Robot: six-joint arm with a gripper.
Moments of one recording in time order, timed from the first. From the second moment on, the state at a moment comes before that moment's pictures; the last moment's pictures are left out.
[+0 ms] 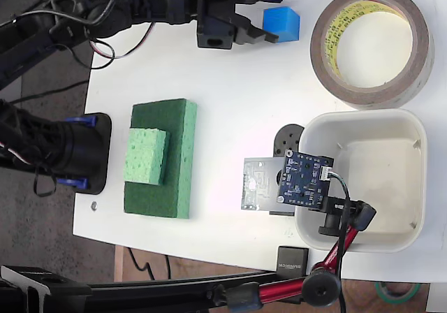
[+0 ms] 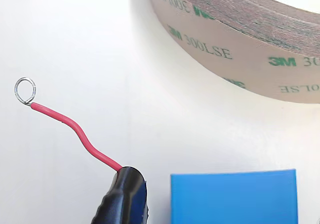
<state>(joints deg) -34.7 73.7 100.6 21.4 28.7 31.8</state>
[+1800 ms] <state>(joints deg) -18.2 65.3 74.6 31.0 12.7 15.2</state>
